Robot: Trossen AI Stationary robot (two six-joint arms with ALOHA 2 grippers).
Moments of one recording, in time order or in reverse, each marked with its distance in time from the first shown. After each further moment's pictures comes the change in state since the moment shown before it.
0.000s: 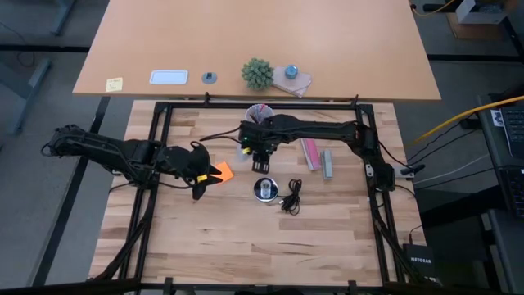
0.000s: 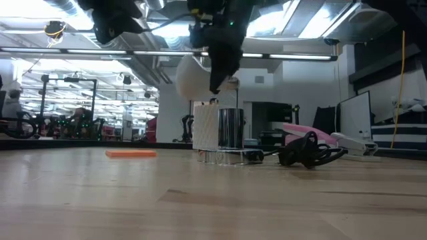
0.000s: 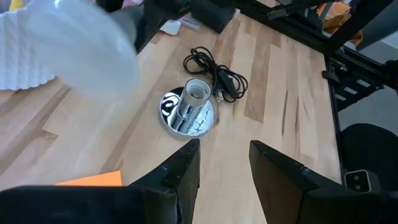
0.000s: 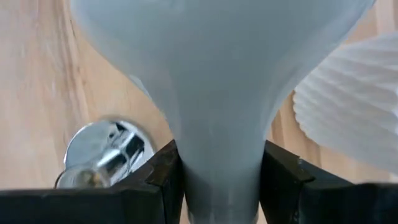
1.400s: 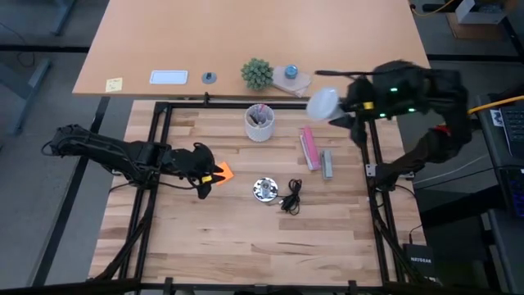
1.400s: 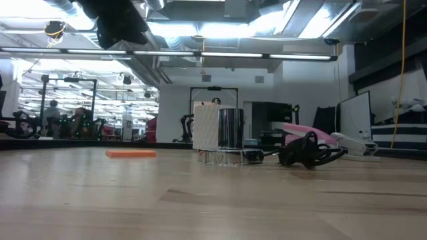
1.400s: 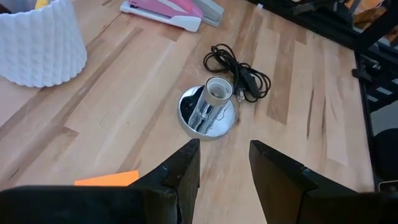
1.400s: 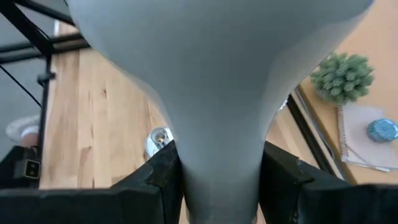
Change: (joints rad) left arm 0.000 0.056 -0.001 0.006 -0.068 0.003; right arm 0.001 -0.690 0.302 -0.446 0.000 0.104
